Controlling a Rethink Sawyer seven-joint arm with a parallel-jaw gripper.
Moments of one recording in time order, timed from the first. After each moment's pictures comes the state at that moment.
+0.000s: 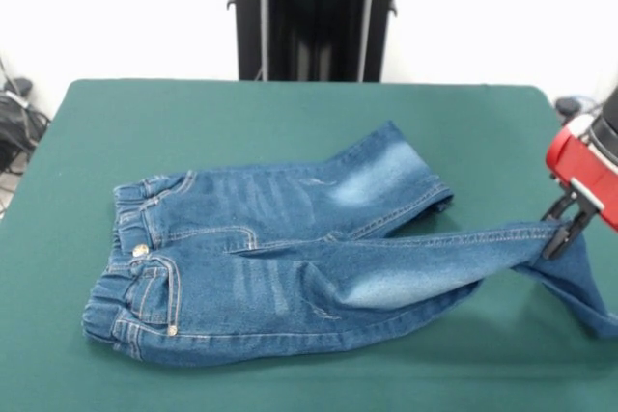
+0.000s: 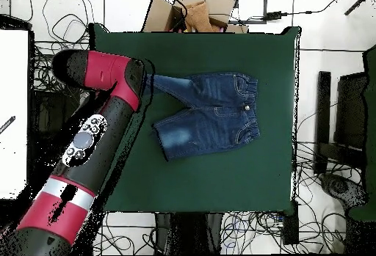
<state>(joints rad) 0.41 0.02 -0.87 0.92 0.76 0.94 2.53</state>
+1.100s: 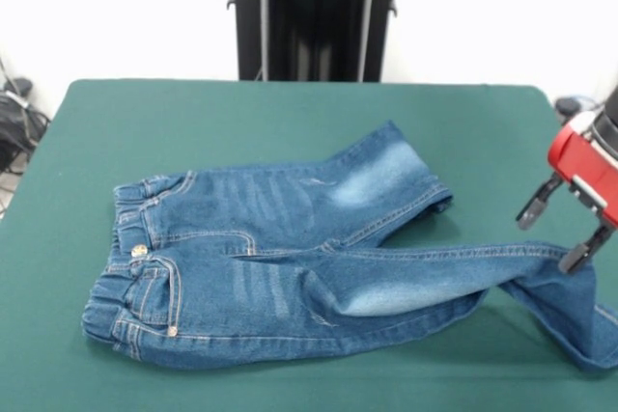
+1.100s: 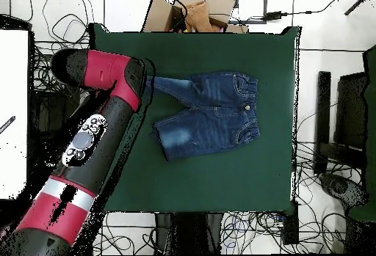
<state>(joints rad) 0.41 0.01 -0.87 0.92 0.76 0.94 2.53</state>
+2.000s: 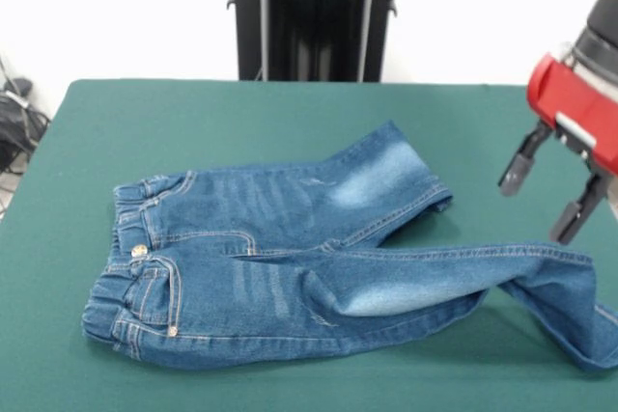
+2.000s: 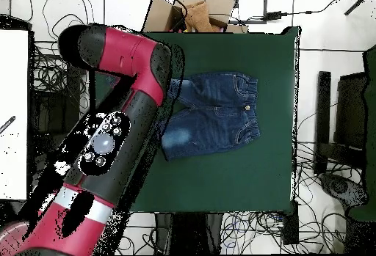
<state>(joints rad) 0.32 -0.13 -0.87 0.92 0.76 0.94 2.53</state>
